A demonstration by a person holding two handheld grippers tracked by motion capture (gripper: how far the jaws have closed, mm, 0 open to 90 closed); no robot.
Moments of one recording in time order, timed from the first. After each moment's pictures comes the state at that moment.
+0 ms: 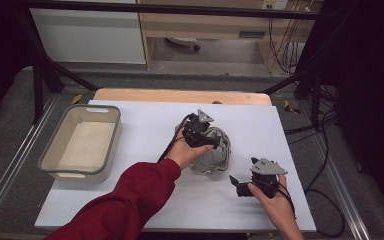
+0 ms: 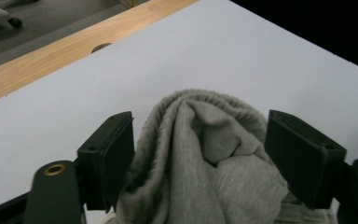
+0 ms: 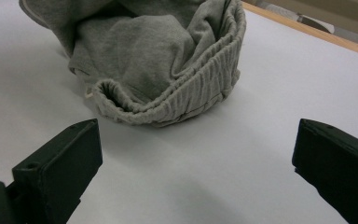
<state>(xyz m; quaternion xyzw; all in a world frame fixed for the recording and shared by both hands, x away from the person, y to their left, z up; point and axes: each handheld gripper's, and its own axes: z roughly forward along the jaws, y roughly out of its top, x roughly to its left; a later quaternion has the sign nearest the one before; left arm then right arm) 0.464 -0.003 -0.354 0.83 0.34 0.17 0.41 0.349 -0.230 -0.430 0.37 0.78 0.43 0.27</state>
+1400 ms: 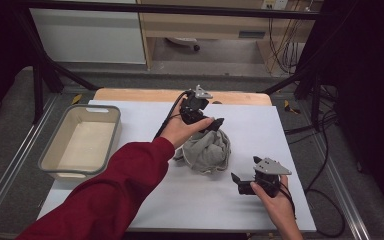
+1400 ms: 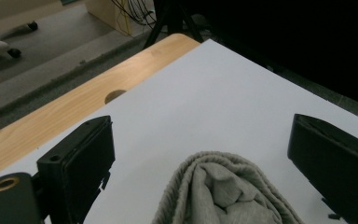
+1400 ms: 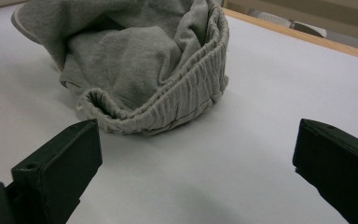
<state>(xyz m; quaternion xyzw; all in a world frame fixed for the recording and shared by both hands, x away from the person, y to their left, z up) 0.487 0.007 -0.298 0.82 0.31 0.18 0.45 0.351 -0.235 -0.433 0.38 0.76 0.45 0.27</state>
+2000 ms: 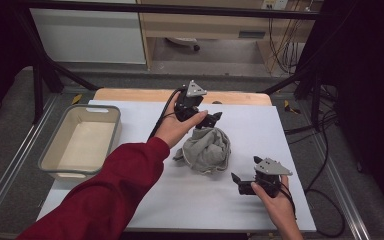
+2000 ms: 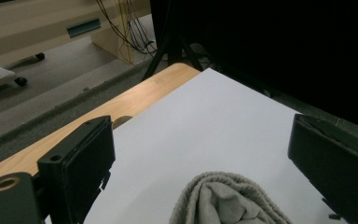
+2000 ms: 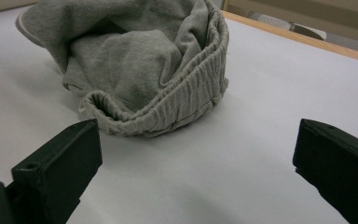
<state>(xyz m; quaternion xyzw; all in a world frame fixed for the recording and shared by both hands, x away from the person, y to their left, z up) 0.482 0.027 -0.286 0.80 0.30 0.19 0.49 0.349 -0.236 -0.432 0.38 0.76 0.45 0.28</state>
